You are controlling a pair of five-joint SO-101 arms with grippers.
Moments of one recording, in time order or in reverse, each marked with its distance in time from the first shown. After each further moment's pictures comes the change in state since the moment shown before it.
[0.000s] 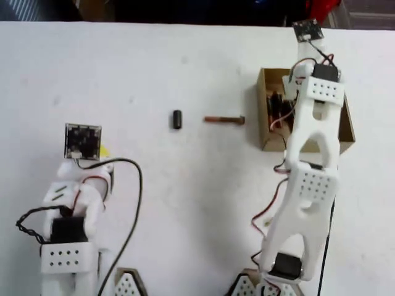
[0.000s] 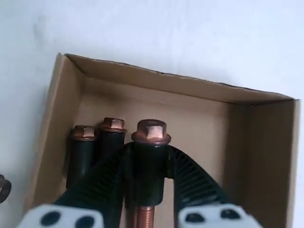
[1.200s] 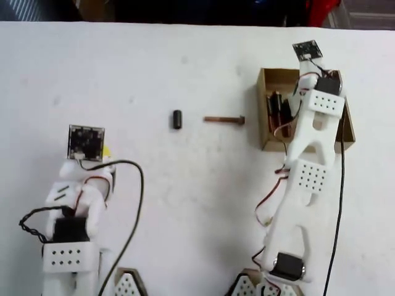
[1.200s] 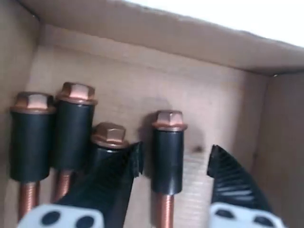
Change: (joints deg) left arm 0.6 0.0 2.1 -3.4 -0.5; right arm 3.0 18.5 -23.4 12.0 5.5
